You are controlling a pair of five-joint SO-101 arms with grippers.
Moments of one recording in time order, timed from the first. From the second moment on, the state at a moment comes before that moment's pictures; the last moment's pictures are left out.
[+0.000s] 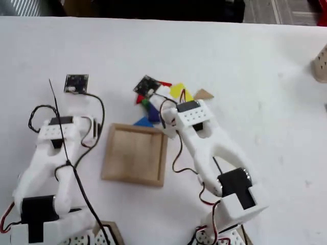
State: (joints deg) left arm -11.6 -11.0 48.2 42.5 -4.7; right arm -23.7 6.1 25.2 46.9 34.9
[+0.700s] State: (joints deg) left arm -11.6 -11.0 48.2 42.5 -4.7; right arm -28.8 22.8 8.9 46.5 32.8
